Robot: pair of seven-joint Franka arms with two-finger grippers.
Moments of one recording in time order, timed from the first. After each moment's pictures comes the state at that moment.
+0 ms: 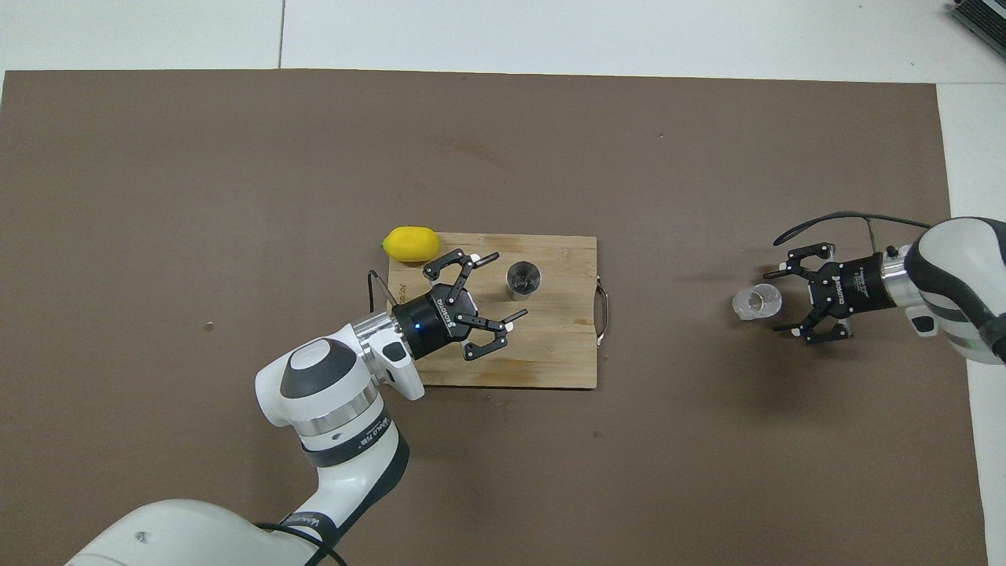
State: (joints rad) left arm -0.52 0.26 -0.03 -2.22 -2.33 2.26 2.74; right arm -0.33 0.37 0.05 -2.00 0.63 1.98 0.85
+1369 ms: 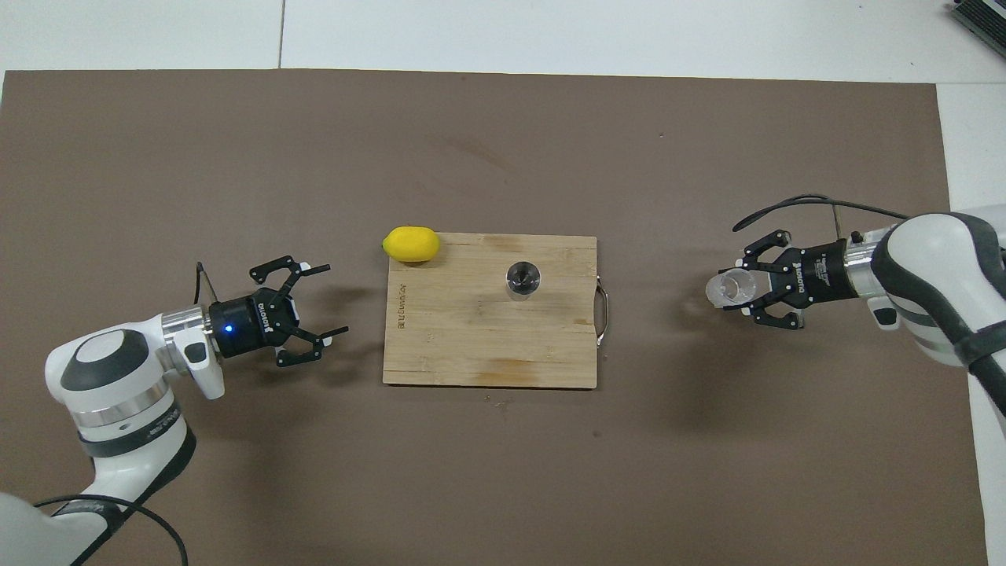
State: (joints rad) left arm 0.09 0.19 -0.02 -2.38 -1.57 1.93 2.74; right arm -0.18 0.23 0.07 -2.04 0.73 1.99 1.02
